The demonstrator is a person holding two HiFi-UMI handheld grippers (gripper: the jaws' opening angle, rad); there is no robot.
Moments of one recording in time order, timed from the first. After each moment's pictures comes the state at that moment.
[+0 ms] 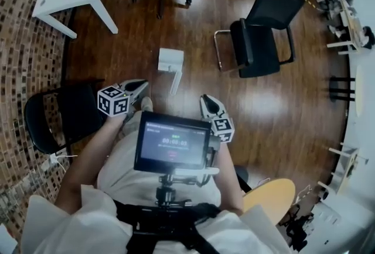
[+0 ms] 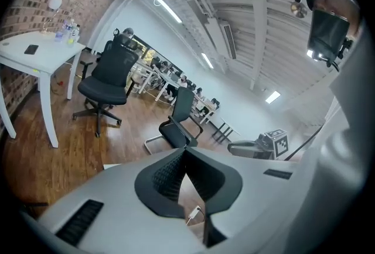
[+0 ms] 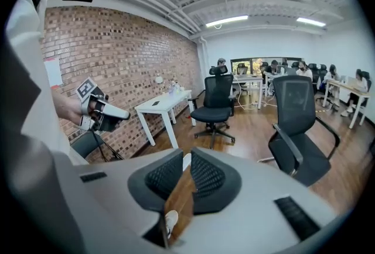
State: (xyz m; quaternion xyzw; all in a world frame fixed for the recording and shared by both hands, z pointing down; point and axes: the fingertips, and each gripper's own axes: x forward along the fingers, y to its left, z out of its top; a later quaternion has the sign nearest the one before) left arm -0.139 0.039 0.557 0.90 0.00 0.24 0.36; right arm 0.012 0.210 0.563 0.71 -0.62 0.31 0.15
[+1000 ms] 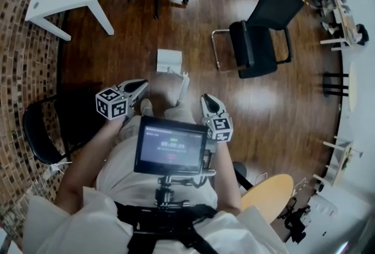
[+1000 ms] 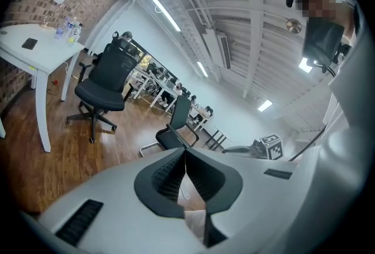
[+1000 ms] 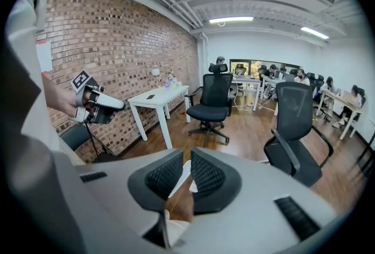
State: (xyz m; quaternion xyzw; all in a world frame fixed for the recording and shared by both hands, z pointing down) left arm -0.139 -0.018 0.561 0.91 0.02 0.19 0.37; right arm 0.014 0.160 0.577 0.72 -0.59 0.31 0.19
